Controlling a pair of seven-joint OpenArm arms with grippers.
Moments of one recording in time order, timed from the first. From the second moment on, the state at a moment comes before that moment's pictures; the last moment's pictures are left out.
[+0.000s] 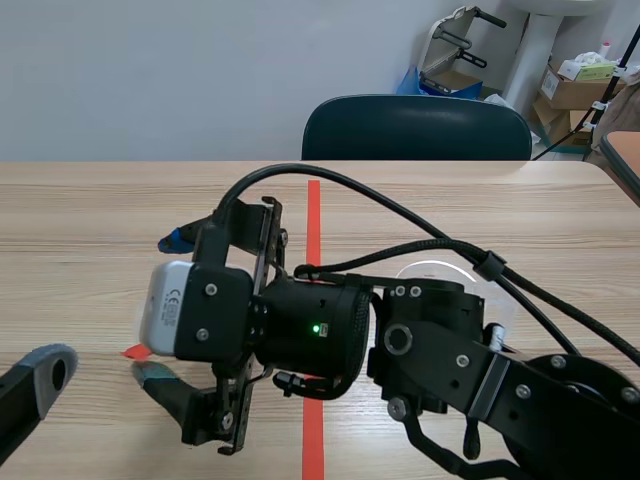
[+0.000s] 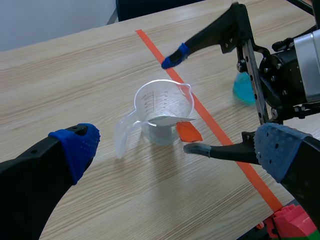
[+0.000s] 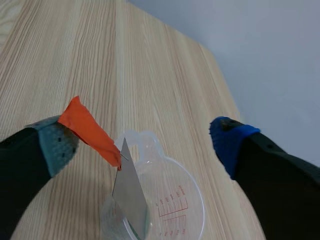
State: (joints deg) left arm 70.7 -23.1 -23.3 132.0 -21.5 -25.5 -8.4; right arm 7.4 17.8 -49.7 85.2 -26.6 18.9 25.2
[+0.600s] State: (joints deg) left arm 70.7 -23.1 -23.3 132.0 -21.5 -25.5 -8.4; right arm 7.4 17.8 -49.7 85.2 -26.6 18.9 25.2
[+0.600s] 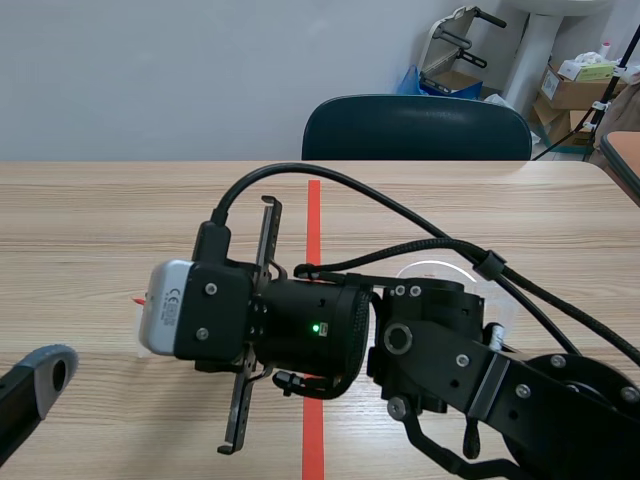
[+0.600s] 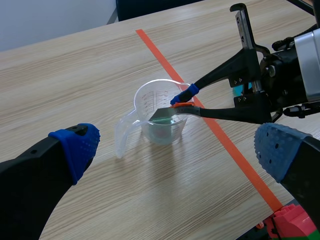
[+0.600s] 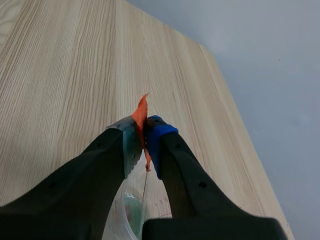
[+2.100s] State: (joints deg) left arm 70.7 -23.1 -23.3 132.0 -21.5 -25.5 -8.4; right arm 21.1 18.3 -40.5 116.6 17.1 28.1 -24.8
